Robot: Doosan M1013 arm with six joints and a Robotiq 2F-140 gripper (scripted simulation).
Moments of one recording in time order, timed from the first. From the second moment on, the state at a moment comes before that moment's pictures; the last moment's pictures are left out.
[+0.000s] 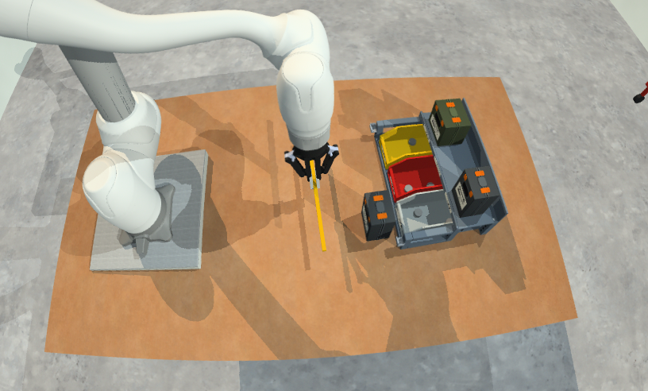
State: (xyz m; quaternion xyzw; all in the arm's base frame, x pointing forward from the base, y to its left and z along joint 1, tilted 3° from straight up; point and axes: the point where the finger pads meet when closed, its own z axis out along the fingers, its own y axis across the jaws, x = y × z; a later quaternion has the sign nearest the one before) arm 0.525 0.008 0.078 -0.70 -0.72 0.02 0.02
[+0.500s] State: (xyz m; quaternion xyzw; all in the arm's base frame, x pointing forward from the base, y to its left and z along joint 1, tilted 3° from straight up) arm 0.525 0.008 0.059 -0.70 -0.72 0.02 0.02
